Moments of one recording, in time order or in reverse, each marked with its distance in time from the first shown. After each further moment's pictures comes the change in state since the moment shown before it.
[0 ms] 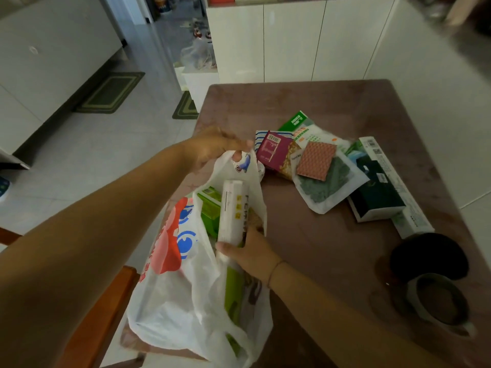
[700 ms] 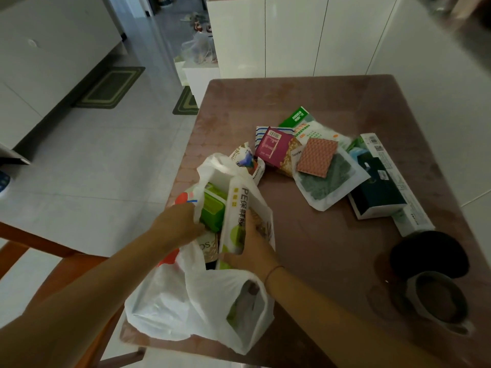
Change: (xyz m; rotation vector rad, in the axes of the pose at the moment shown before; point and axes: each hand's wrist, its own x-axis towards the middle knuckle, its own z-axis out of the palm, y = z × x) left_hand -0.087 -0.101 0.049 0.481 0.104 -0.322; right_hand 0.011 0.023 -0.003 -0.265 -0.014 -0.135
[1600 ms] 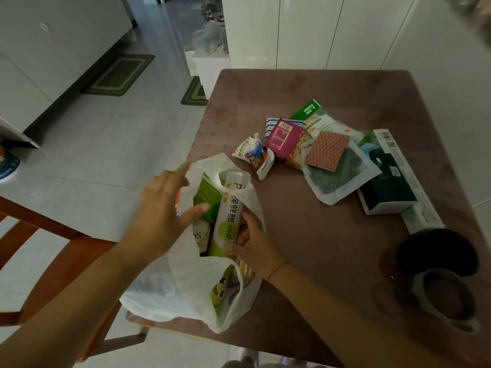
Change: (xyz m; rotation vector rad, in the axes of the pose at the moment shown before) left_hand -0.059 -0.022 -0.017 -0.062 0.479 0.363; right_hand 0.018 0.037 0.028 0.061 0.047 -0.095
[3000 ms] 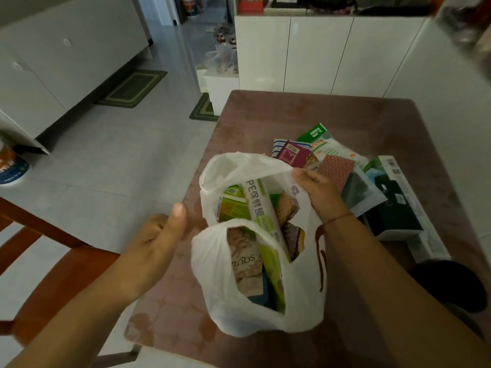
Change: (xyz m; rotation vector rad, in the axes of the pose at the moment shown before) left_hand -0.029 0.039 -0.052 -0.646 -0.167 -0.128; right_hand 0.031 -0.102 -0.137 0.493 0.290 -0.009
